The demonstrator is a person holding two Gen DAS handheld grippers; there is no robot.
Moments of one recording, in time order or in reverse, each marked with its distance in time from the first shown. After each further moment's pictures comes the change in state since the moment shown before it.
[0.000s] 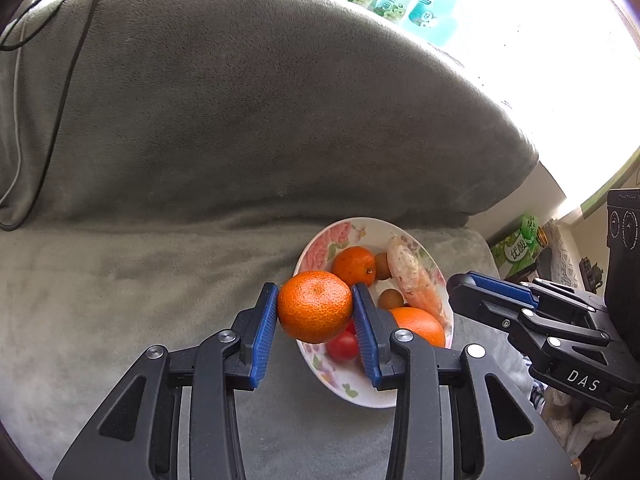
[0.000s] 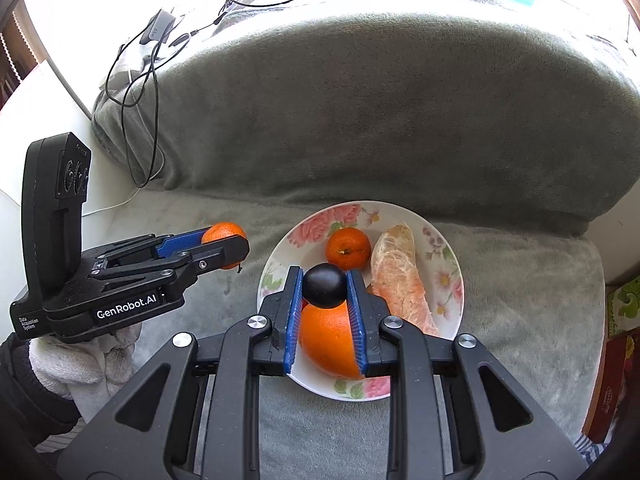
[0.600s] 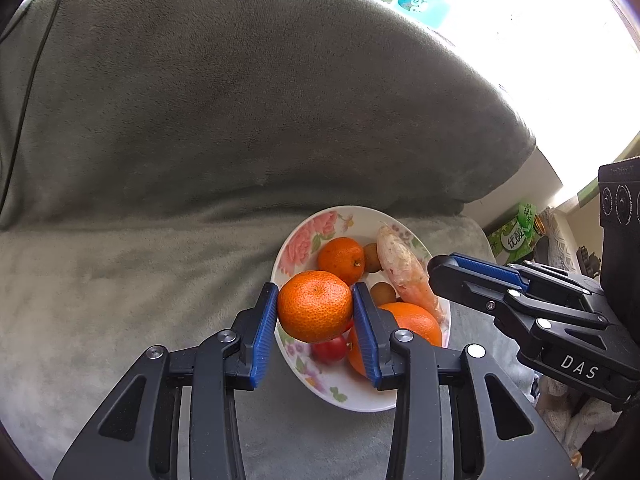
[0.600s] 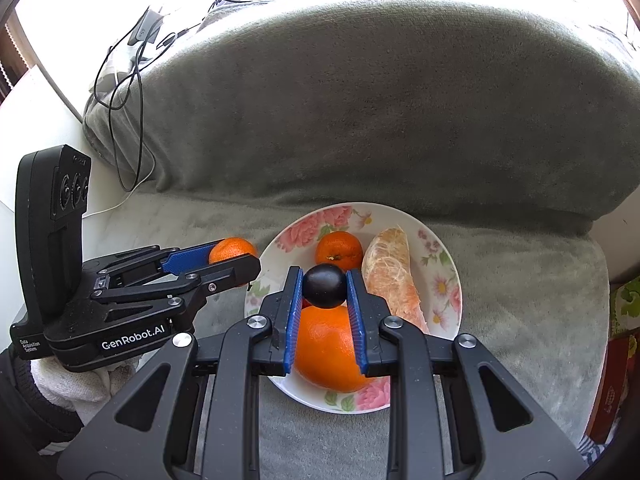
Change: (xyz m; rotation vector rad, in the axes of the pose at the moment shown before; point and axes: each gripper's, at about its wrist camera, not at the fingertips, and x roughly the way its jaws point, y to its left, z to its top) left arm 0.014 -0.010 -0.001 0.029 0.035 -0.024; right arm 0.011 -0.008 0.004 0.014 0.010 -0.004
